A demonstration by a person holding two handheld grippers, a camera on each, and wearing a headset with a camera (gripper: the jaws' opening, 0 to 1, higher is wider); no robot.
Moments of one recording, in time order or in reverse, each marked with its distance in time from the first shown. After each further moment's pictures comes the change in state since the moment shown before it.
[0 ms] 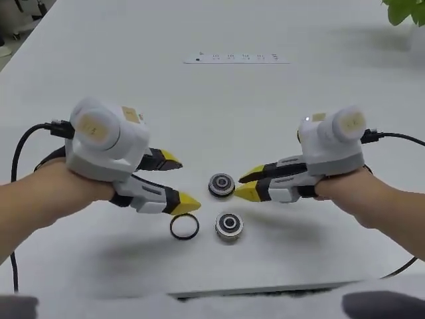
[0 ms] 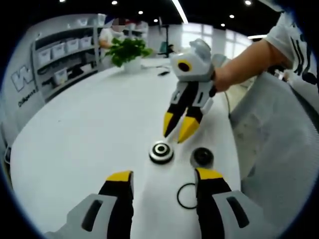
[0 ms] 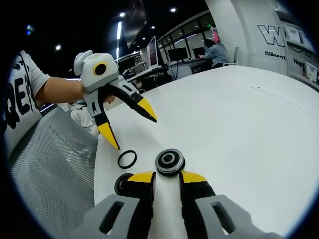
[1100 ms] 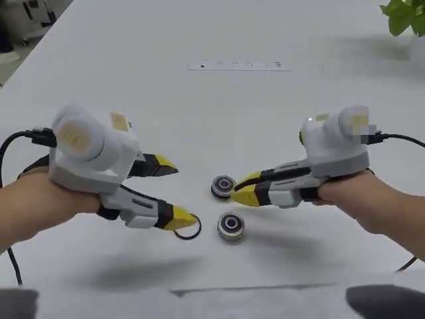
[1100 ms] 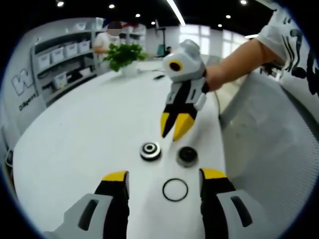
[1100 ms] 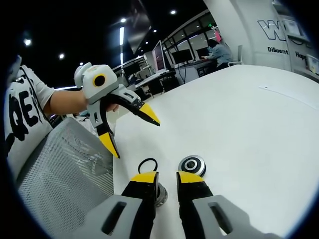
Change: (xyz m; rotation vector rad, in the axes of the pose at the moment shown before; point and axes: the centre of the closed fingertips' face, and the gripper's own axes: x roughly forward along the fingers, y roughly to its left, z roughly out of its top) left arm -0.027 -0.023 0.003 0.022 -0.019 0.002; right arm -0.007 0.034 0.015 0.049 -0.027 0.073
